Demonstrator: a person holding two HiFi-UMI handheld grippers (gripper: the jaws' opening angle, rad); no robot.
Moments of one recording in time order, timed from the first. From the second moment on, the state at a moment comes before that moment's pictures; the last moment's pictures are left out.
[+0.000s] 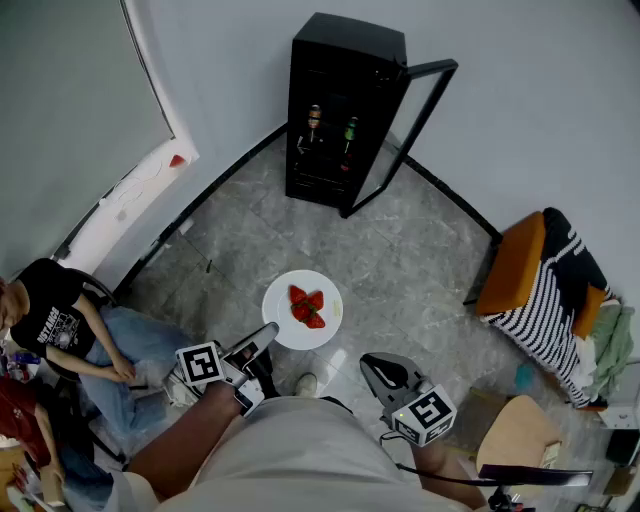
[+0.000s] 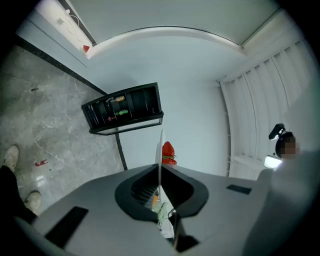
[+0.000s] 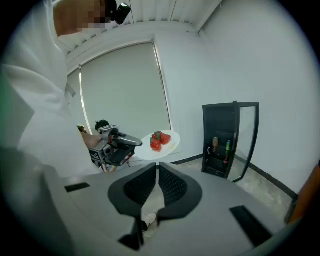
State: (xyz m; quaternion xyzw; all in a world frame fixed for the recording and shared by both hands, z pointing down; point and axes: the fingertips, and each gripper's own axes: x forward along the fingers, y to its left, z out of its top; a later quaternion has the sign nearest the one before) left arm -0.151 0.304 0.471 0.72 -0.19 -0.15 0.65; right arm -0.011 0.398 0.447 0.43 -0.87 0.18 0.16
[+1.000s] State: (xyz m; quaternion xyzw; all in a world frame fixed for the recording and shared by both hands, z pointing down) left arm -0.116 0.175 0.485 0.72 -0.20 -0.16 0.65; right arm 0.035 0.308 0.453 0.46 -0.86 0.18 0.14
